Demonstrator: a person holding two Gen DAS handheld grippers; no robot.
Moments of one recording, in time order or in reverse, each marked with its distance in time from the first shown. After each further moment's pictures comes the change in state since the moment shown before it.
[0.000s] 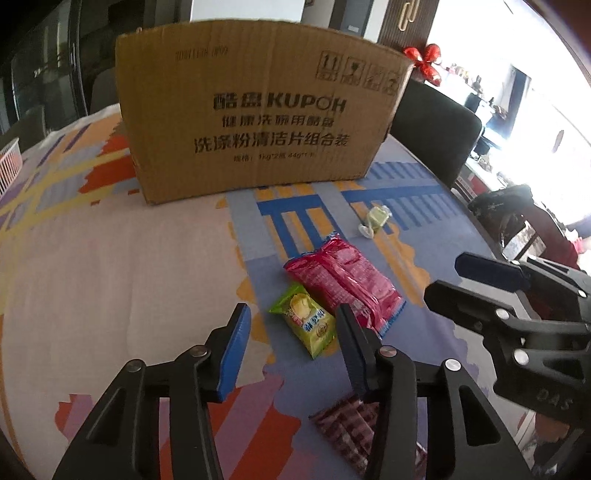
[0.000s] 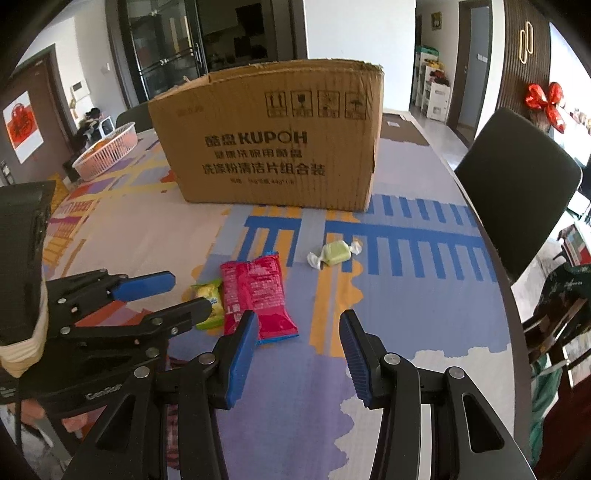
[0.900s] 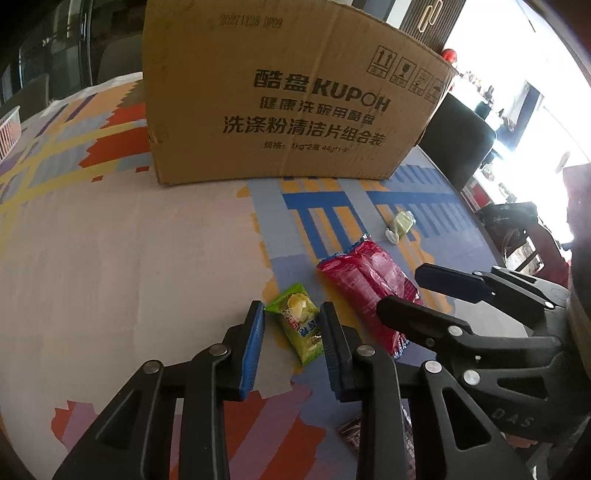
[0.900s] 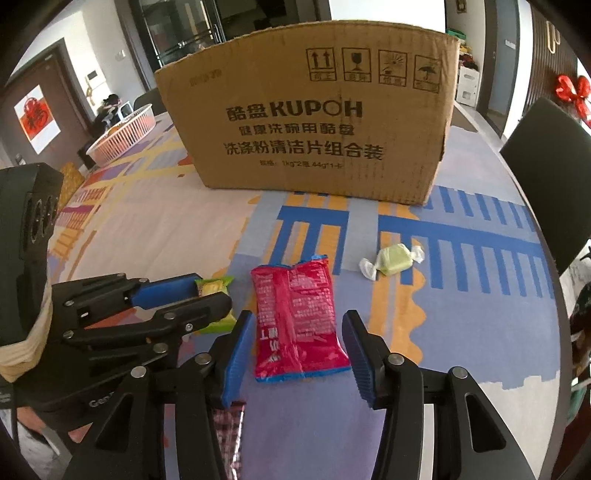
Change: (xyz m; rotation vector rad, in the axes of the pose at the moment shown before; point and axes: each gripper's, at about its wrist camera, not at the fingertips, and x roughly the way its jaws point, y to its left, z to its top) left arm 0.011 0.030 0.009 -0.075 0.059 -0.041; right arm 0.048 0.020 0.017 -0.024 0.083 0.113
